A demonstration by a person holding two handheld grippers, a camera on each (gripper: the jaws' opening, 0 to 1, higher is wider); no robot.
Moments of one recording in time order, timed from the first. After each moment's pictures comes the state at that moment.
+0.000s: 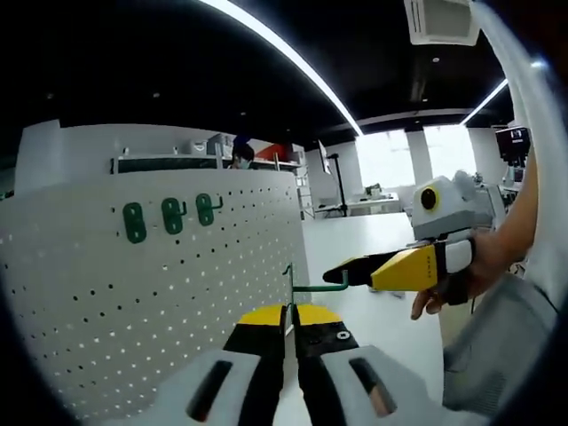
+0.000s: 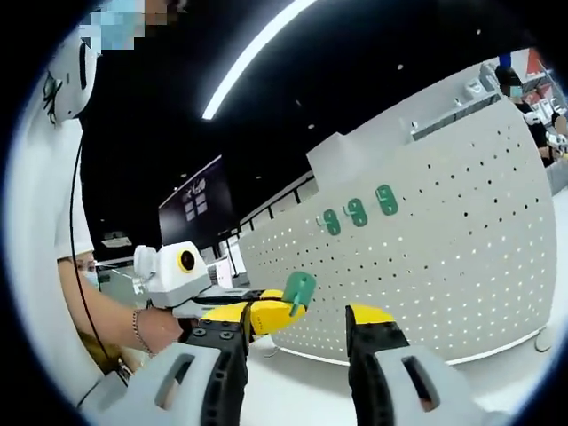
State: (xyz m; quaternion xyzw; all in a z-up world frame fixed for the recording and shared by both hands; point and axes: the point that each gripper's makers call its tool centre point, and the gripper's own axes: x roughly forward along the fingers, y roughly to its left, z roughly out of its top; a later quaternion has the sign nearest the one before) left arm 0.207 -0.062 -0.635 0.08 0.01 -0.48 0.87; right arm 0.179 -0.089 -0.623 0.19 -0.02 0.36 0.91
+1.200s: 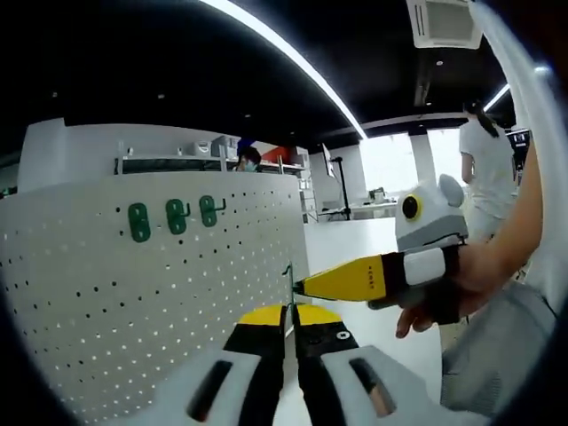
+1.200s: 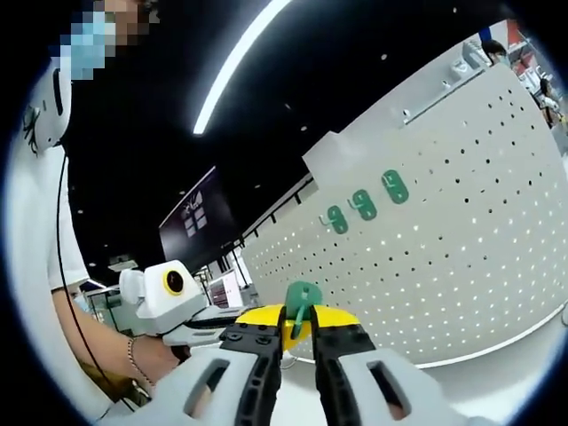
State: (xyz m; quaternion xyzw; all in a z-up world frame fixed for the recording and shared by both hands) left arm 0.203 -0.059 -0.634 0.08 0.01 -0.48 0.88; right arm 0.199 -0.065 -0.618 0.23 -0.02 0.37 0.90
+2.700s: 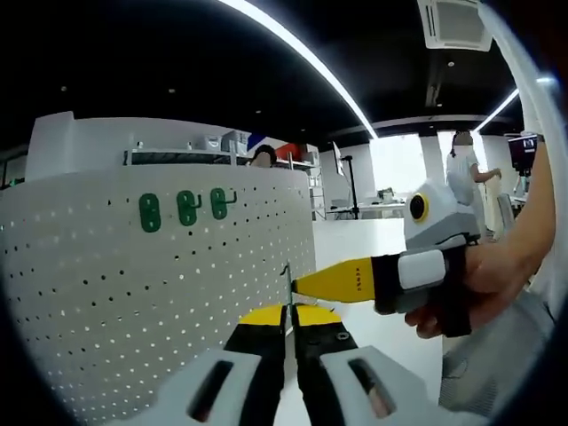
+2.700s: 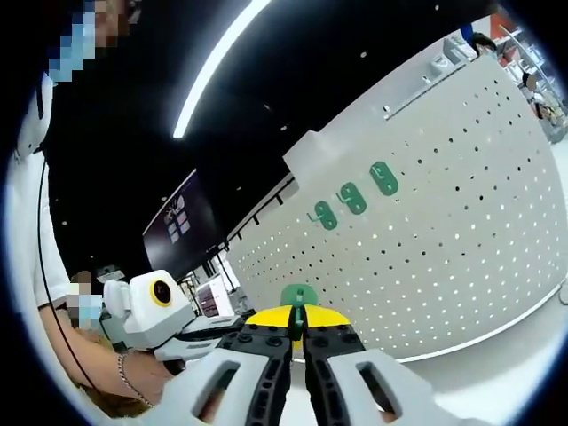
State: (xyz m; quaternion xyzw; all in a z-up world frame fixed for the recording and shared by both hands) left arm 0.206 -0.052 -0.638 0.06 0.03 -0.46 0.89; right arm 0.206 -0.058 -0.622 0.26 0.01 0.33 0.91
